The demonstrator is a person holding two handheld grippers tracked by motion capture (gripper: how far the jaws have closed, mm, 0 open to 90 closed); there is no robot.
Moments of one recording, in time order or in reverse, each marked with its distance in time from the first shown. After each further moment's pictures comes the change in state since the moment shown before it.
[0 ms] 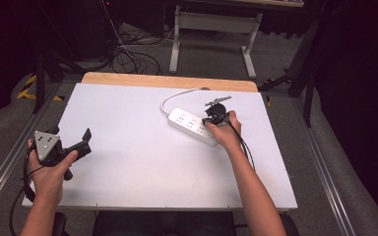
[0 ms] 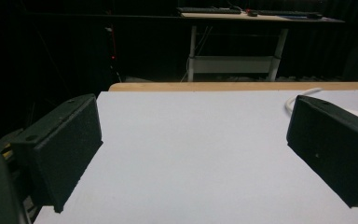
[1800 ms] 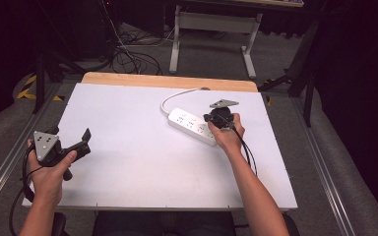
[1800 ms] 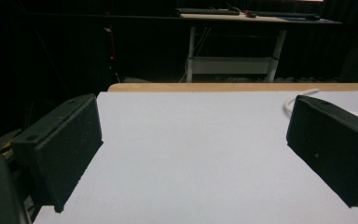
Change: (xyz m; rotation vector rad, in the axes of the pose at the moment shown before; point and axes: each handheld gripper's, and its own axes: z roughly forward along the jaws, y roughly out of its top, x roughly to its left) left arm 0.001 0.000 -0.001 -0.001 -0.006 -0.004; right arm 0.003 -0.011 -0.017 -0.209 -0.042 -0.020
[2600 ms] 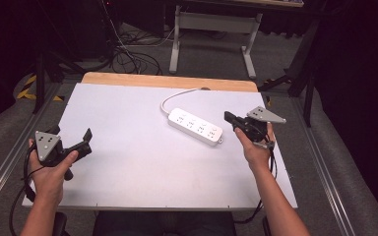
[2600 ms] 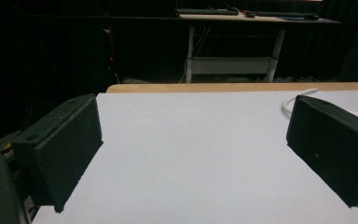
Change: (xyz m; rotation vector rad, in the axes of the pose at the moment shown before) left arm -0.003 0.000 0.001 -0.006 0.000 0.000; right arm -0.015 -0.025 -0.112 -0.365 0.072 0.046
